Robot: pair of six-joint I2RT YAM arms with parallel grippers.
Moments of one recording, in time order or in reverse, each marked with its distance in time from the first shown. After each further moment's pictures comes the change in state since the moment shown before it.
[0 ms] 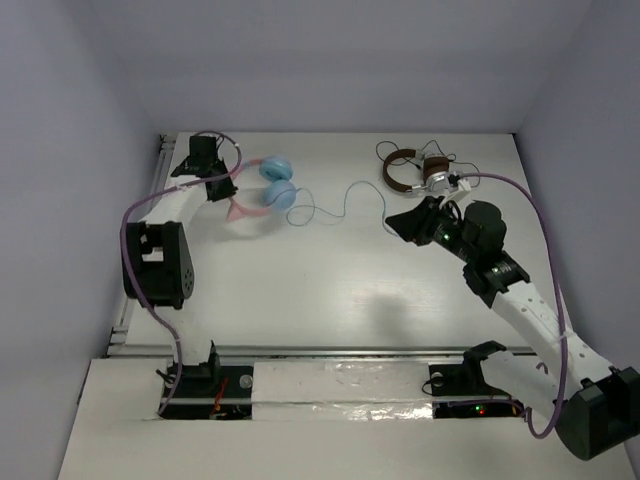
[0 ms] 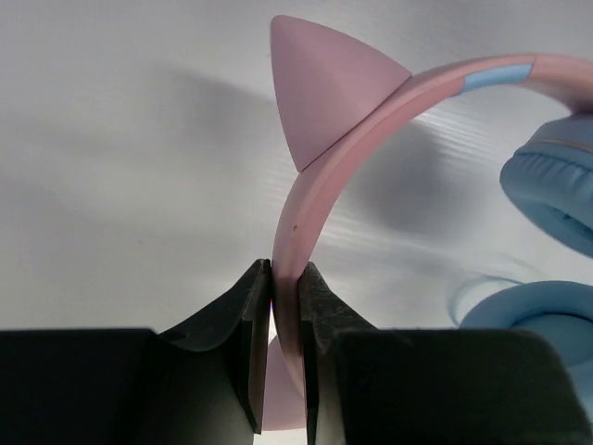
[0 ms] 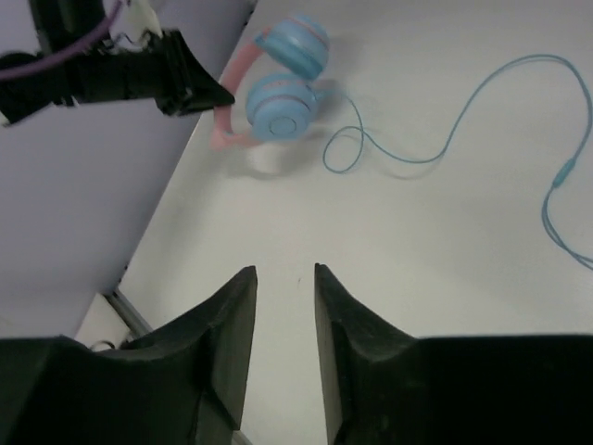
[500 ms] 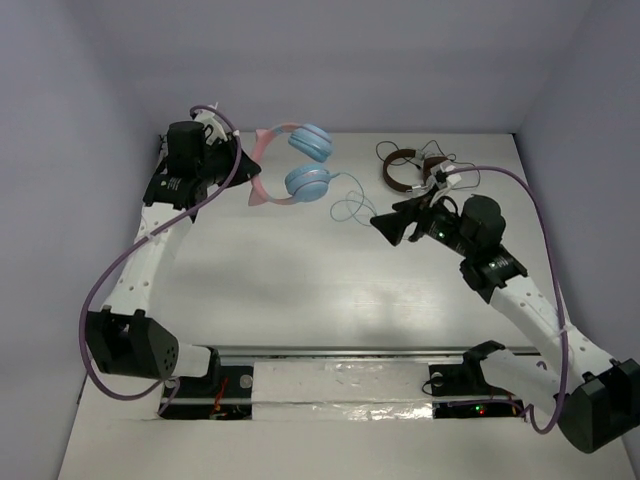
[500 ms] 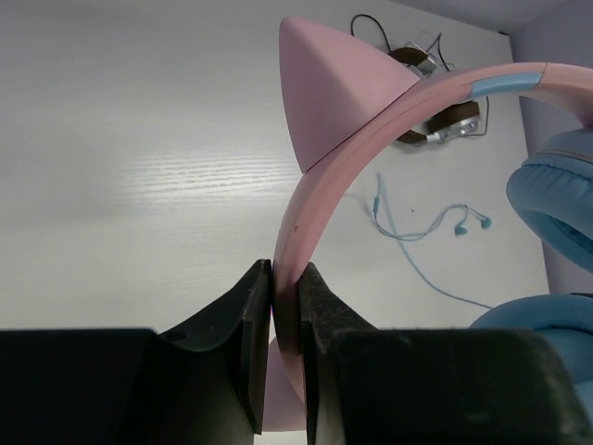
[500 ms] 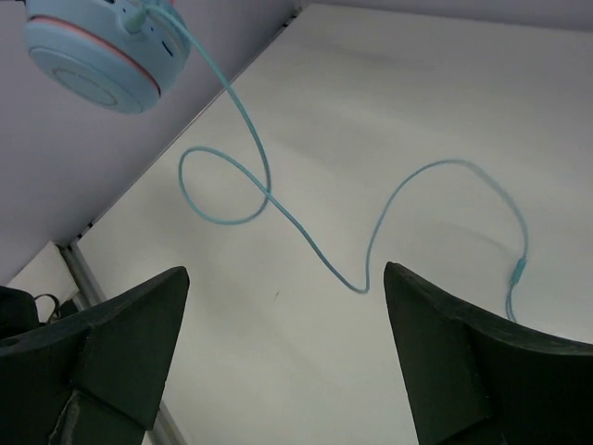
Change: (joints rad) left arm -0.125 -0.530 -0.022 -0.085 0.342 -0.084; right arm 0.033 0.048 0.033 0.099 -0.121 -0.238
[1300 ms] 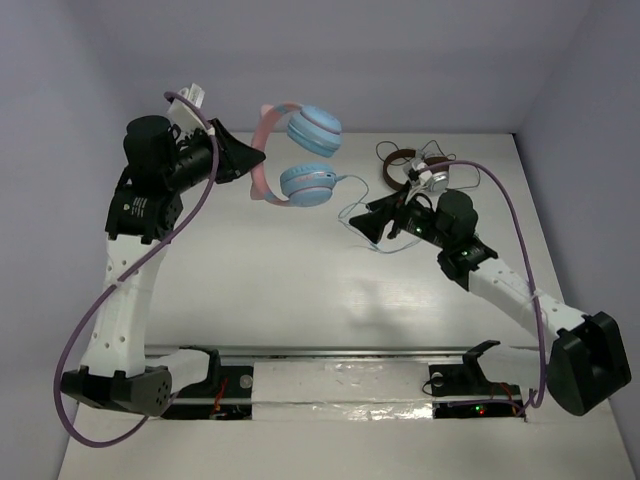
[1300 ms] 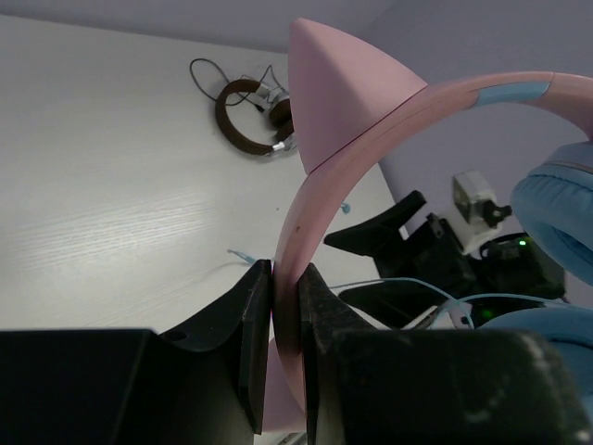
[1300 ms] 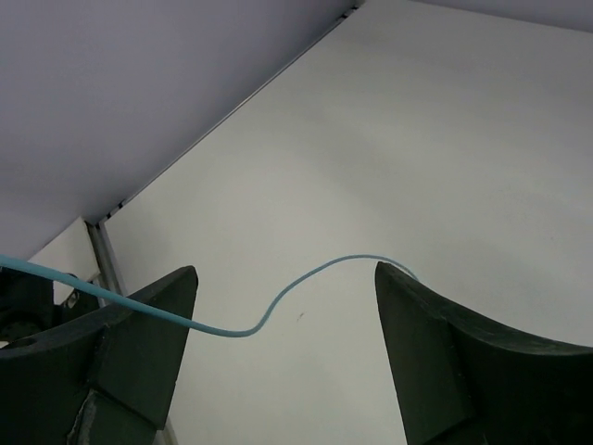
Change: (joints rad) left arm -0.009 -0.187 0.137 -0.105 0.214 -0.114; right arm 0.087 0.187 0.020 0.219 -0.063 -0.014
